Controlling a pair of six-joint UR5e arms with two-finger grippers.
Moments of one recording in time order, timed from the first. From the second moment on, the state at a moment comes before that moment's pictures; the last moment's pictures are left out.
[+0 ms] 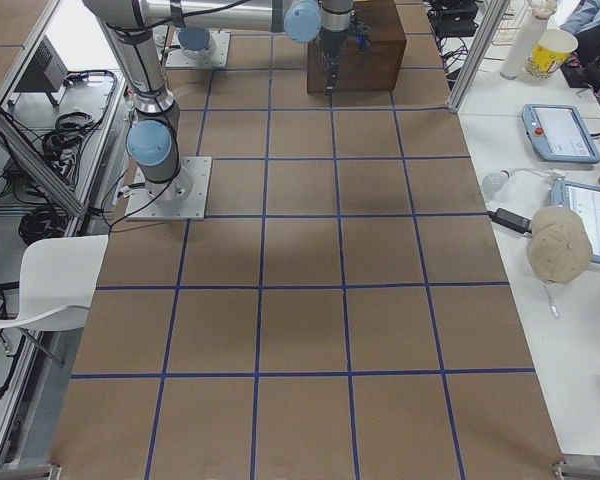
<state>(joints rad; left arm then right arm) -1.31 -1.70 -1.43 -1.60 1.58 0.24 1.65 -1.48 1.58 -1.62 -1.63 0.06</state>
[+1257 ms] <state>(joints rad) -1.16 -1.92 -1.50 -1.41 1.39 0.52 1.65 -1.48 1.58 -1.63 -1.63 0.06</state>
